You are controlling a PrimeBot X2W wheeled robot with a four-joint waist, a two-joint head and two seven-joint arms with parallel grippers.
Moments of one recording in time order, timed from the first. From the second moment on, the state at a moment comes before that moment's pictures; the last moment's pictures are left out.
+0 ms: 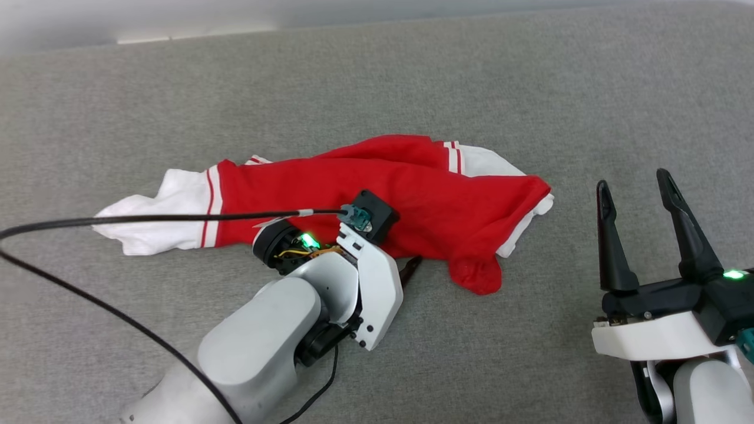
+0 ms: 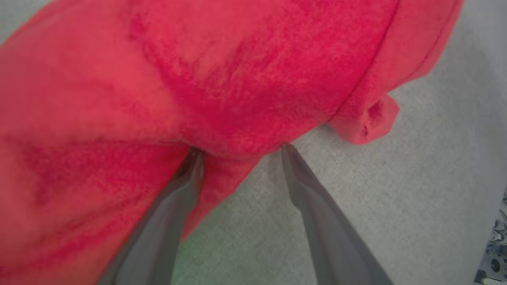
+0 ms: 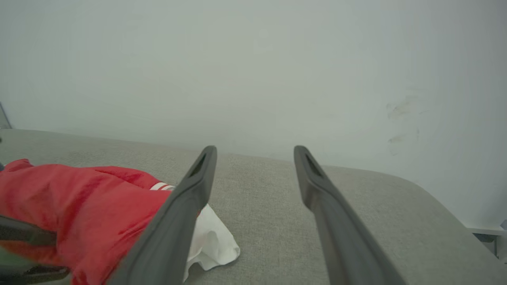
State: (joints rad) left arm -0.70 0.30 -0.90 0.32 -0.65 -0.03 0.35; right arm -0.14 -0.05 0.00 -0.09 -0.04 0.13 -0.26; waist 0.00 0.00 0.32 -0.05
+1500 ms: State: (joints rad) left arm -0.40 0.41 -1.18 0.09 -0.67 -0.05 0.43; right arm -0.08 -0.05 0.03 -0.01 -0.01 0.13 -0.26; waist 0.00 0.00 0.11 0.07
